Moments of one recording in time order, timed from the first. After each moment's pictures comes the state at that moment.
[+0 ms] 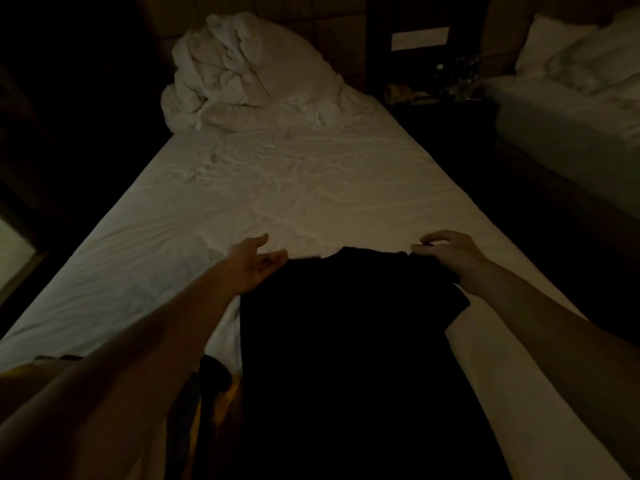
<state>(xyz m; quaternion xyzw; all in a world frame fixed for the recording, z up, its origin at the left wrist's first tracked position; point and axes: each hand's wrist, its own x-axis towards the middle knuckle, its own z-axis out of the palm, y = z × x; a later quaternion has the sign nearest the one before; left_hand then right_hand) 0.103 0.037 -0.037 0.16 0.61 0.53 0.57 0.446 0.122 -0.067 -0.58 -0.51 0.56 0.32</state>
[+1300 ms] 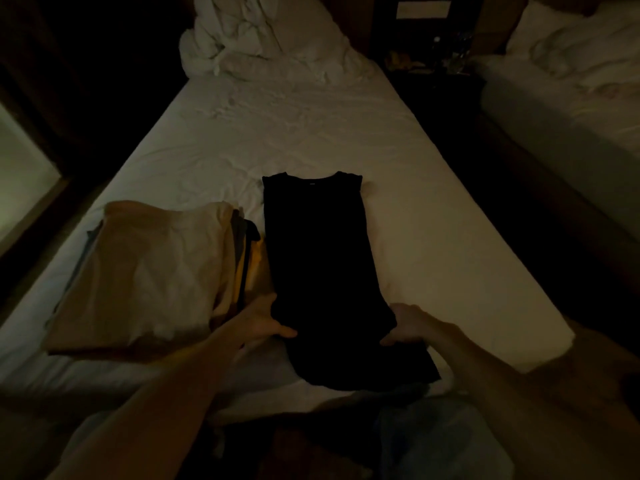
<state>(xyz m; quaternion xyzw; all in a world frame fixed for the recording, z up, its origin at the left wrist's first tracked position) 0.195 -0.318 -0.124 0.50 0.66 0.24 0.51 0.501 -0.228 -0.123 -0.54 -0.74 0.36 -0.15</state>
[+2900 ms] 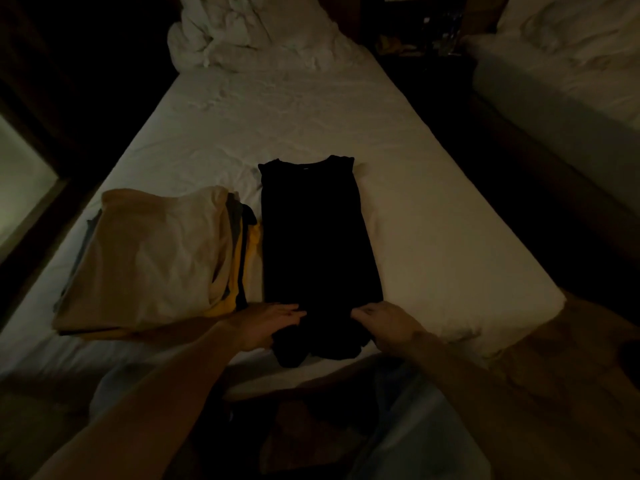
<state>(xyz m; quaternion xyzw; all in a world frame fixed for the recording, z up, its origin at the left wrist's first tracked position) 0.193 -0.352 -0.151 0.84 0.49 -0.15 0.17 0.494 -0.288 -0.172 -0.30 -0.95 0.09 -0.07</state>
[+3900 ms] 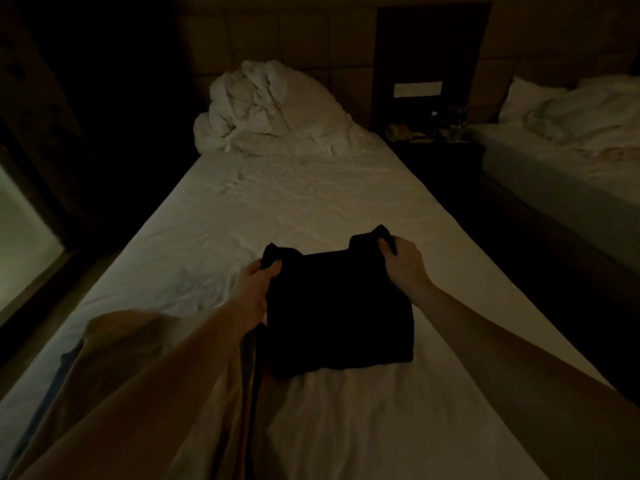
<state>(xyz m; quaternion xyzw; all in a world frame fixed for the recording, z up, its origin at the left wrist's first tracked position) 0.115 -0.133 -0.012 0.29 0.57 0.59 0.49 0.366 -0.025 0.000 -0.54 -0.70 0.35 0.33</state>
